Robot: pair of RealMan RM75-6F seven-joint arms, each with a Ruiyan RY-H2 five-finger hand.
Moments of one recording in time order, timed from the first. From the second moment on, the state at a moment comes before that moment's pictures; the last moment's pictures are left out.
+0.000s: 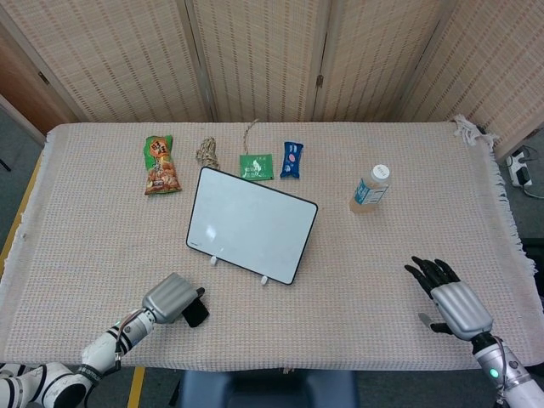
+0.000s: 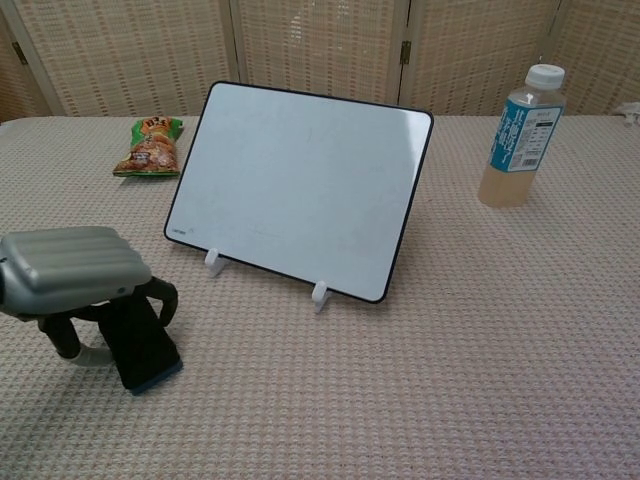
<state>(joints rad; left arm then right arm) -0.64 -1.32 -0.02 -1.68 1.37 0.77 0.62 0.23 -1.04 -0.09 -1.67 -1.60 1.20 0.00</state>
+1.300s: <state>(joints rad) -0.61 -1.69 -0.18 -1.50 1.45 1.21 0.46 0.23 -1.02 -0.09 -1.67 -1.63 1.23 0.05</state>
